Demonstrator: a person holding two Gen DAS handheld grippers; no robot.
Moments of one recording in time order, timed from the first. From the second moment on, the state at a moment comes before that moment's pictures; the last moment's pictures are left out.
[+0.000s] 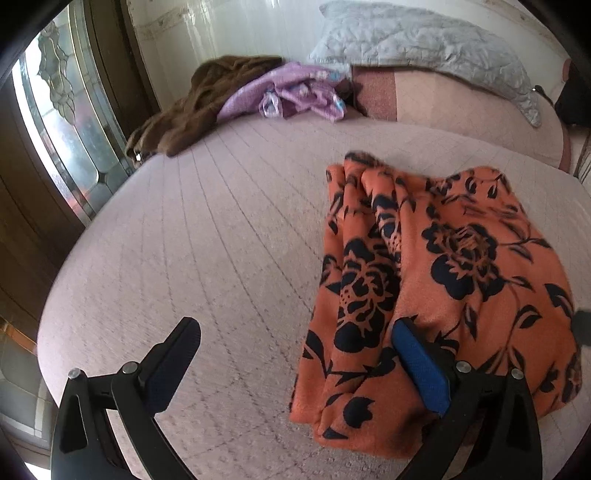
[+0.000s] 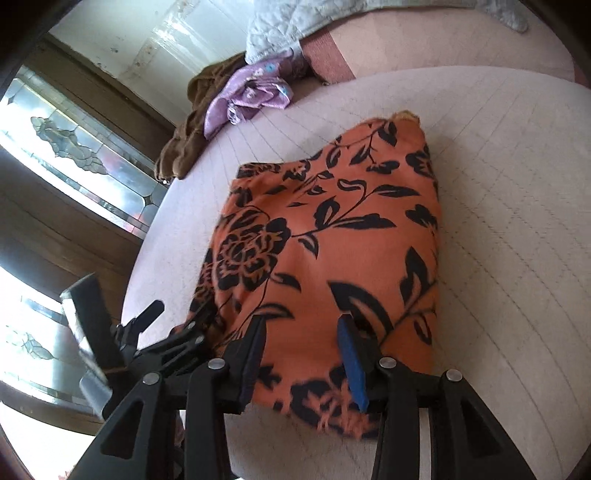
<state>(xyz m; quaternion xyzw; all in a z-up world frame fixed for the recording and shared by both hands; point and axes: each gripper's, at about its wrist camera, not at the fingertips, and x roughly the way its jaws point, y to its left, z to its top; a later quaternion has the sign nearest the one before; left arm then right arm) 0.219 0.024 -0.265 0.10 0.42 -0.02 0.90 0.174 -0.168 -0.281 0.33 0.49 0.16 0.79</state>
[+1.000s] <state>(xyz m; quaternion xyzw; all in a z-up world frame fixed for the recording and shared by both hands) 0.195 -0.013 -0.224 0.08 0.33 -0.06 0.94 0.112 -0.227 -0.278 0.34 0.41 0.15 0.83</state>
